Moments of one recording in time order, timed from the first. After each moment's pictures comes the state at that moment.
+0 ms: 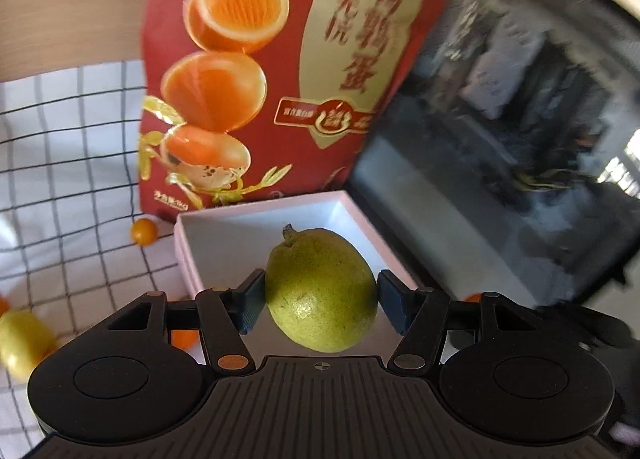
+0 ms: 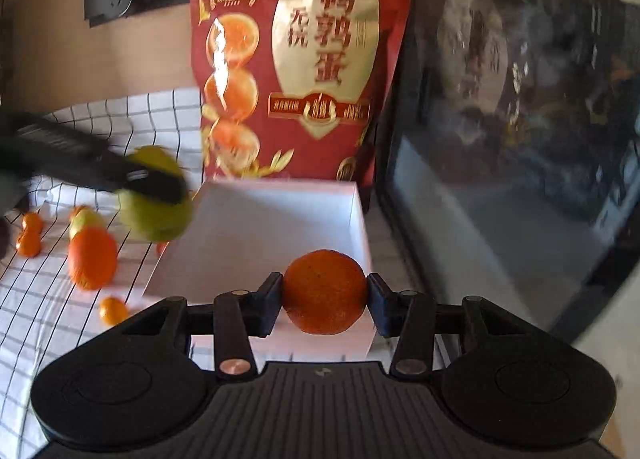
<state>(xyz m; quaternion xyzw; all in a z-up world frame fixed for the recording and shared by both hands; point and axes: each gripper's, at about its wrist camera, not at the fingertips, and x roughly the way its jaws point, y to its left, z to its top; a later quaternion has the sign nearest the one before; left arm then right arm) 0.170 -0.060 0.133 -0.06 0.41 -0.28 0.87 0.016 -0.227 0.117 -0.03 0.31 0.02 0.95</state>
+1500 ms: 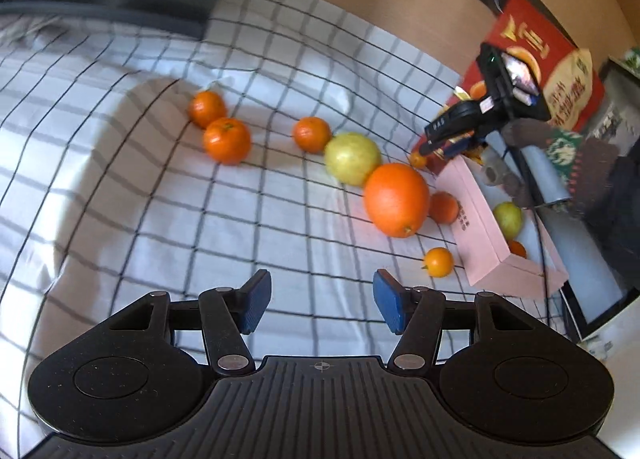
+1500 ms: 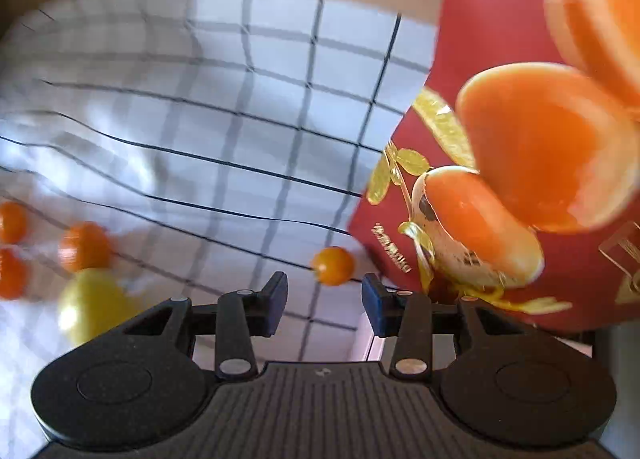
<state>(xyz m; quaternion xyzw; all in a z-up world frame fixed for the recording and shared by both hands) -0.040 0.196 0.061 -0.21 0.37 -0.04 0.91 0.264 -0.015 0.065 -0.16 0.48 0.11 0.86</state>
